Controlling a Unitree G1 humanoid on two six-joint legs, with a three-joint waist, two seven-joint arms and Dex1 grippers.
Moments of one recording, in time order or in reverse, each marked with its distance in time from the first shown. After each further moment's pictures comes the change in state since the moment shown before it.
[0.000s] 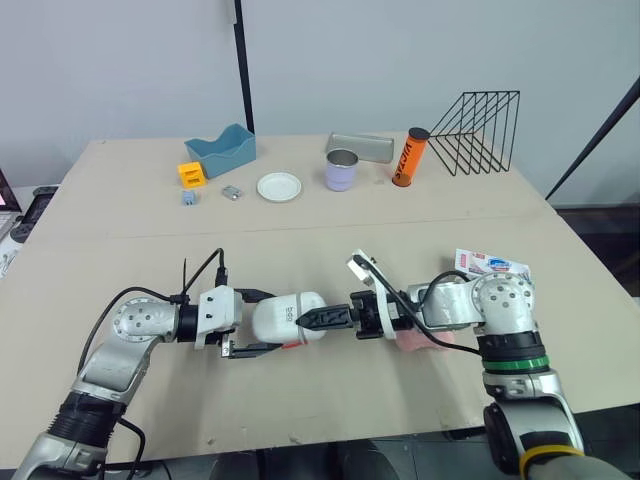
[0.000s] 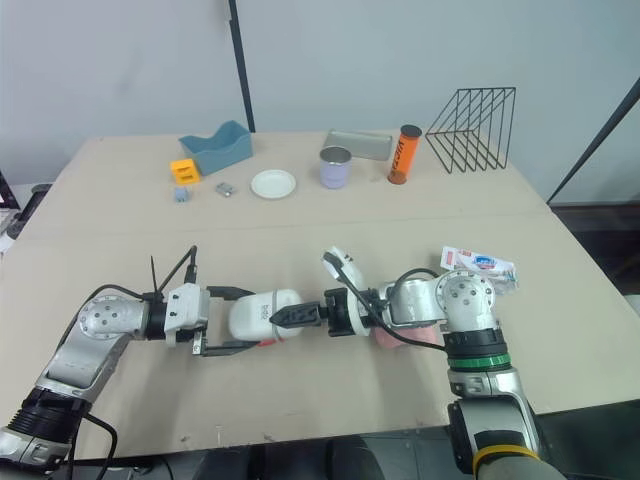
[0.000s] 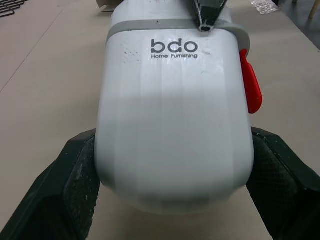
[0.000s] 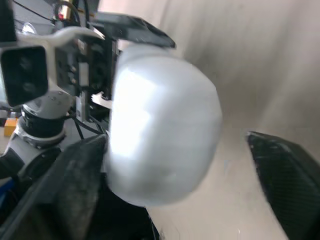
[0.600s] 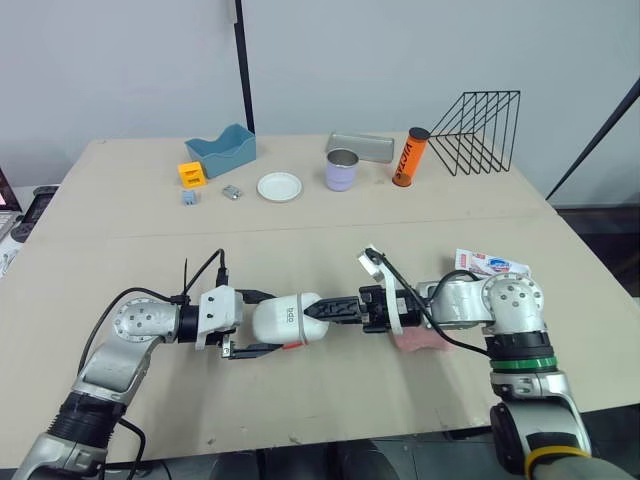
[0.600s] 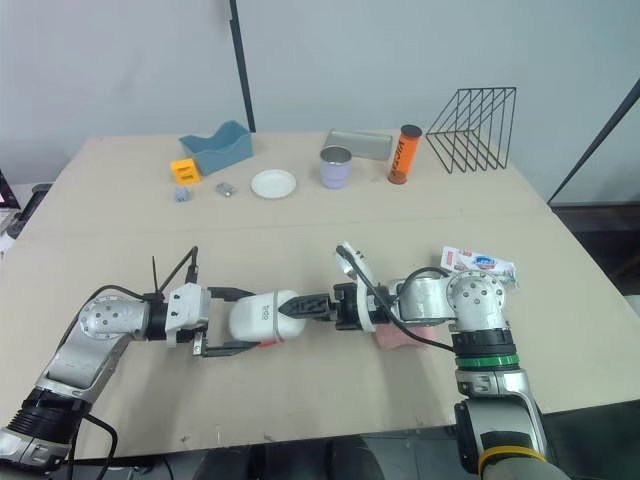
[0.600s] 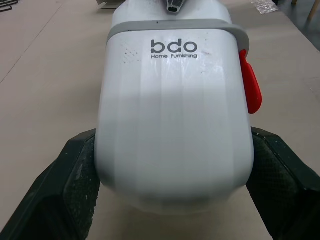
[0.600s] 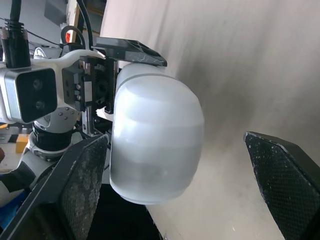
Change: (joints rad) left arm 0.001 0.000 -0.002 -0.006 0.000 0.018 0.001; right arm -0.003 -0.018 -0.027 0.061 0.070 -0.024 -0.035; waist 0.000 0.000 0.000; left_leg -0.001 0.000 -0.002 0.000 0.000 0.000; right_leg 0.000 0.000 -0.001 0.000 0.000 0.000
